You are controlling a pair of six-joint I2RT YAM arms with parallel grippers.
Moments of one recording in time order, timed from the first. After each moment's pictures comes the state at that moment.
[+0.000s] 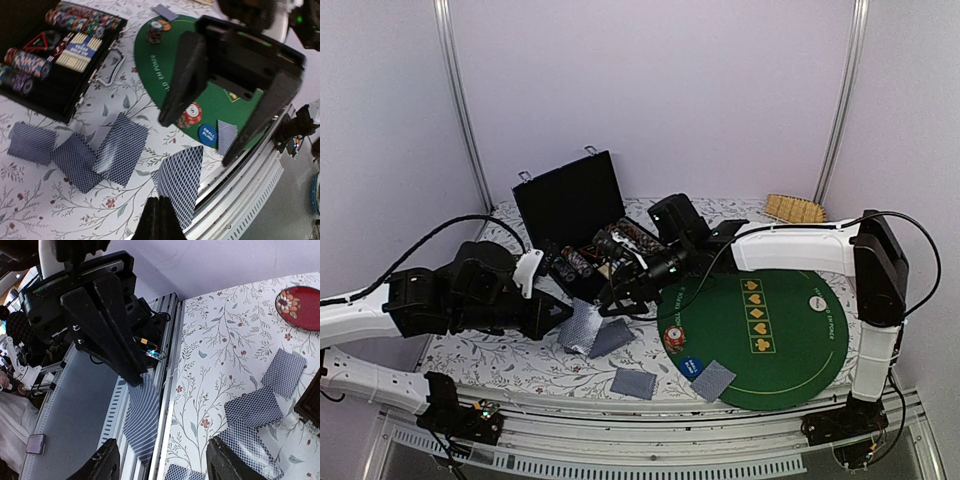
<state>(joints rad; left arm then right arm) -1.08 0.94 0.80 -0.53 -0.16 -0.60 0.94 1.95 1.49 -0.19 -0.93 -0.04</state>
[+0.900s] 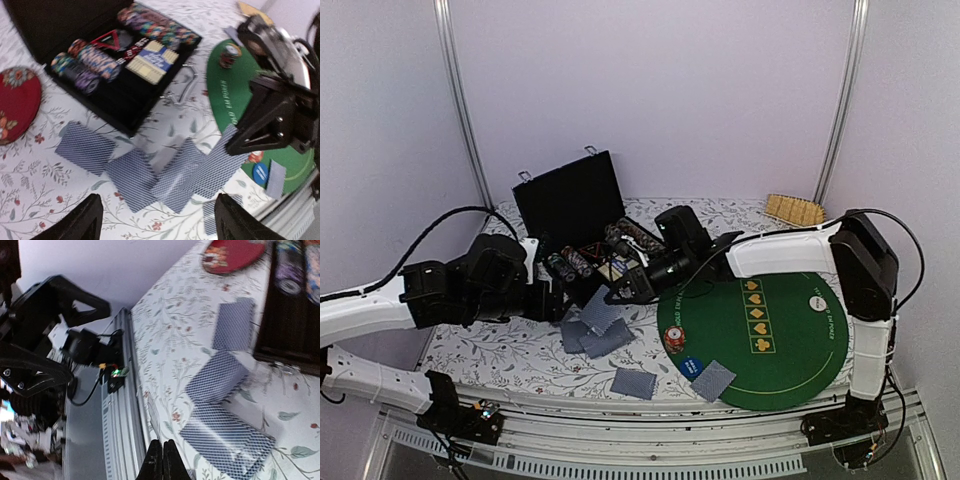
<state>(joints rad) -0.99 1.01 0.81 -0.52 -0.32 -0.59 0.89 2.01 1.42 -0.02 -0.83 0.34</state>
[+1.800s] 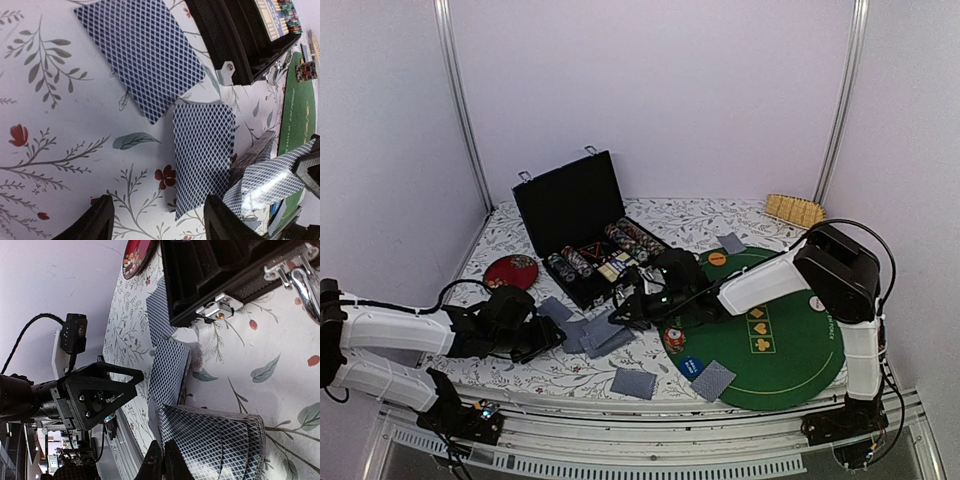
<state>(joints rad) -0.76 1.17 0.36 -0.09 -0.10 -1.10 0.94 2.11 1.19 0.41 -0.55 0.96</state>
